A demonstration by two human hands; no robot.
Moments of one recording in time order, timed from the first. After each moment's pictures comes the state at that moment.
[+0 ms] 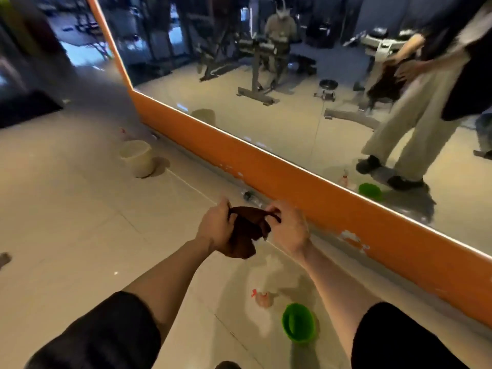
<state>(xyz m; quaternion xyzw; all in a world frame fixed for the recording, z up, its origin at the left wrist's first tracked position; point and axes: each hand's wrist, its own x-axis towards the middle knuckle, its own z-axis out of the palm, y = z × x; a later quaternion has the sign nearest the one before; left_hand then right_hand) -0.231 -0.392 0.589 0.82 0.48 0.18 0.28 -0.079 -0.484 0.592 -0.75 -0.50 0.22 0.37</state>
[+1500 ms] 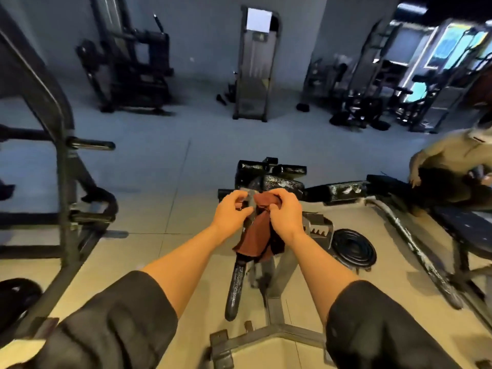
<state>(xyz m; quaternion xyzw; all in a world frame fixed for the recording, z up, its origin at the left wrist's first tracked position) -1.034 -0.849 0.656 -0.10 0.82 0.55 -0.12 -1.083 -0.713 0.670 0.13 -0.89 0.44 0.05</state>
